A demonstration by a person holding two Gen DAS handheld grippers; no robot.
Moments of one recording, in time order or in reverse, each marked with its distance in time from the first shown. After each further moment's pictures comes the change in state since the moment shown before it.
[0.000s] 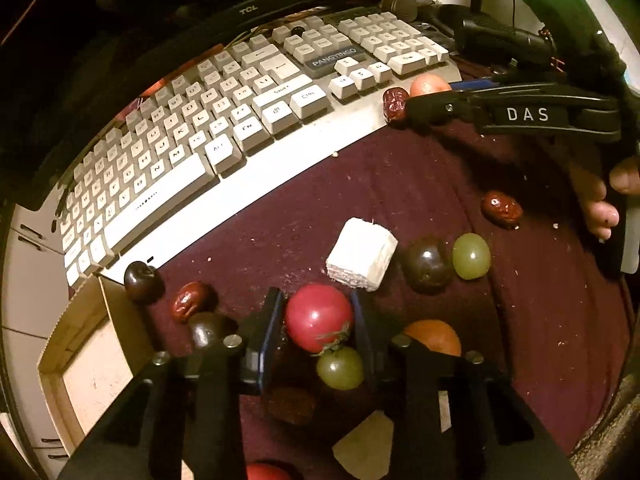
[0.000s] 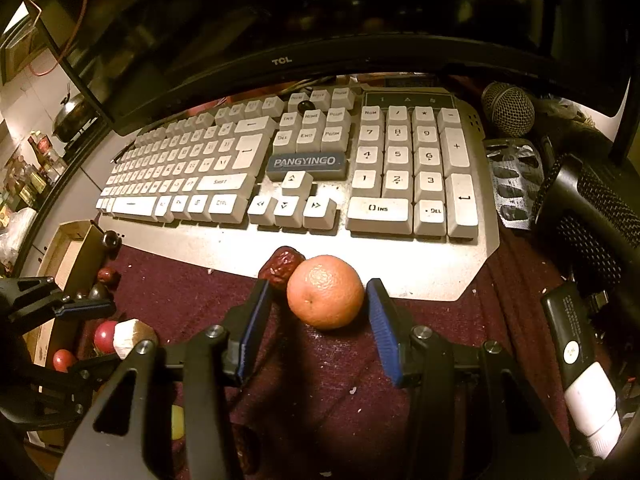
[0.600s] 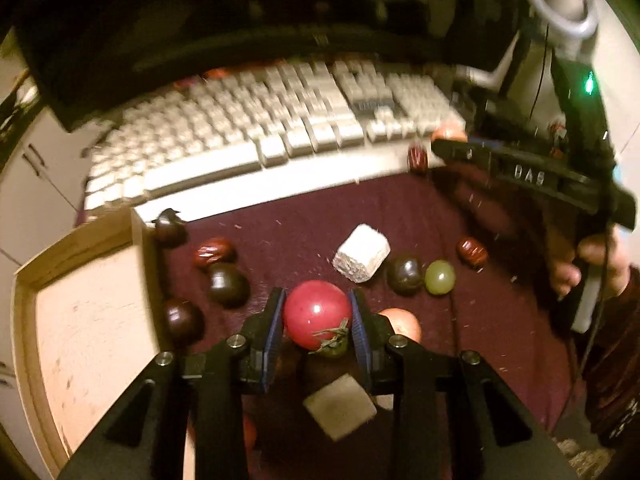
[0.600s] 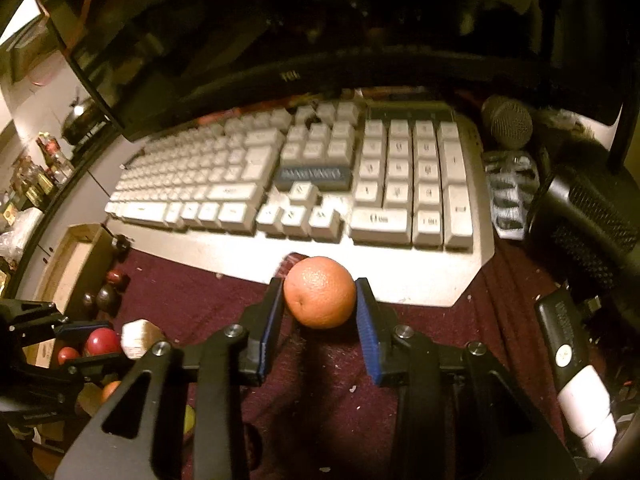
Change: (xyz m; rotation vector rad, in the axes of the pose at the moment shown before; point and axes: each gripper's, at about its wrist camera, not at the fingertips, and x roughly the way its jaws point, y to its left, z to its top) left arm -0.053 0.021 -0.050 -0.306 -0.161 -0.061; right arm -0.020 0.005 -0.001 -0.019 -0.080 0.038
